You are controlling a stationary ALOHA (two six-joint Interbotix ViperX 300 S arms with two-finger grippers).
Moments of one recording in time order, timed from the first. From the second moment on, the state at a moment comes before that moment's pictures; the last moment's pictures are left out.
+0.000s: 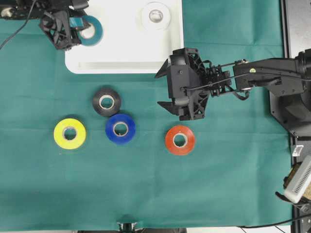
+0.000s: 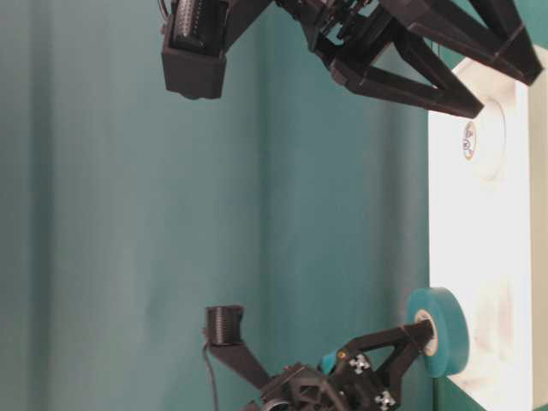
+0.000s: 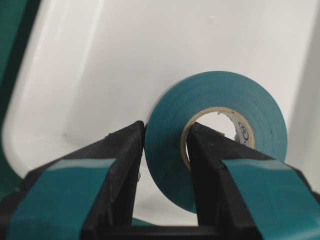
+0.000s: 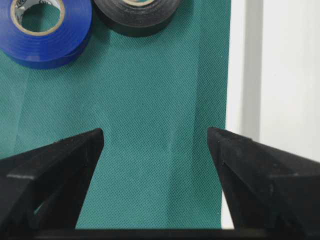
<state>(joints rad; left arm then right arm) 0.45 -0.06 0.72 -0.02 0.20 0.18 0.01 -0.11 0.79 -0.31 0.11 0.32</state>
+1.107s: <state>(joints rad) 0.55 0.05 0.67 -0.02 0.12 0.25 0.01 -0.11 0.79 -0.31 0.11 0.32</state>
